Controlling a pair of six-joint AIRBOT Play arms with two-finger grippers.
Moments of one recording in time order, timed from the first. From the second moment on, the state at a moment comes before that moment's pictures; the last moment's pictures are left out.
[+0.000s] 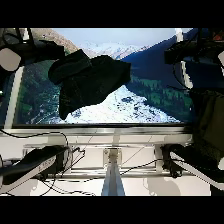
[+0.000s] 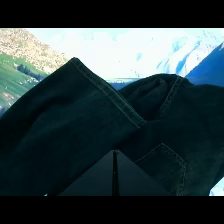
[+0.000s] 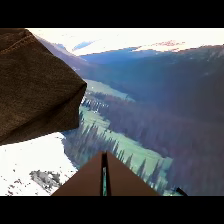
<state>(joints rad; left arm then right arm) -0.22 -1.06 1.29 1.49 -0.90 -1.56 0.20 -1.04 1.39 -1.46 1.12 1.39</state>
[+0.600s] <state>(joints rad) -0.22 -1.06 1.29 1.49 -0.90 -1.56 0.20 -1.04 1.39 -1.46 1.12 1.39</state>
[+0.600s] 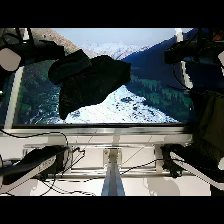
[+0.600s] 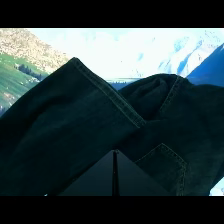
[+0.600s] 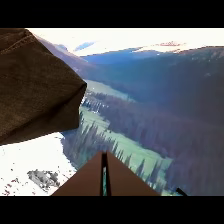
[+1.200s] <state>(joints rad) -0.18 -0.93 1.29 1.50 -0.93 -1.56 0.31 -1.11 1.39 -1.26 0.93 1.29</state>
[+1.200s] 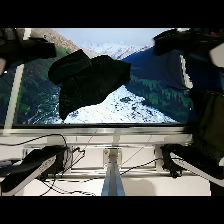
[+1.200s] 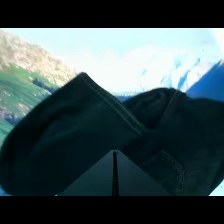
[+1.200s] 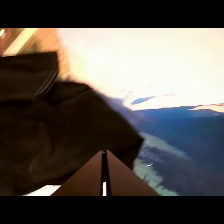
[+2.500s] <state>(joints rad) 0.14 -0.75 1.29 1.72 -1.02 -1.57 1.04 -2.02 1.79 -1.28 0.54 0.62</state>
